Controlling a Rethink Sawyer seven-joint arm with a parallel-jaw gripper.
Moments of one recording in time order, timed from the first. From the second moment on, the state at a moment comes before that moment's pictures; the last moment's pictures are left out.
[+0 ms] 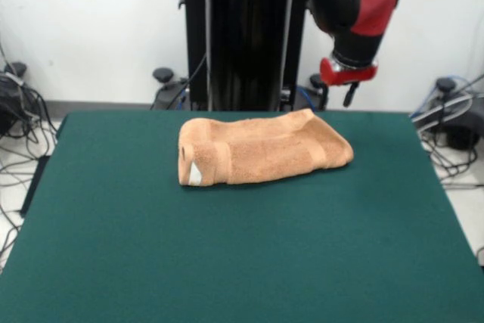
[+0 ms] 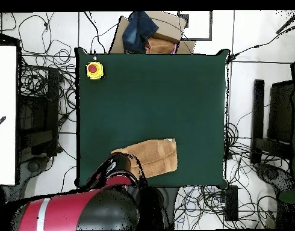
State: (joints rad) arm 0.12 -0.34 0.06 1.88 -0.72 0.15 2.24
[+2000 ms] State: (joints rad) arm -0.01 -0.39 0.19 1.88 -0.86 0.32 2.23
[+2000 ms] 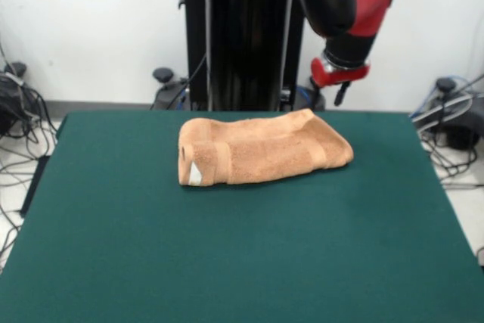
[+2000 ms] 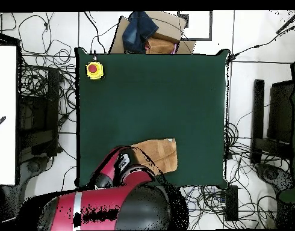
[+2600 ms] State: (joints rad) arm -0.03 -0.39 0.19 1.89 -0.89 0.32 2.23
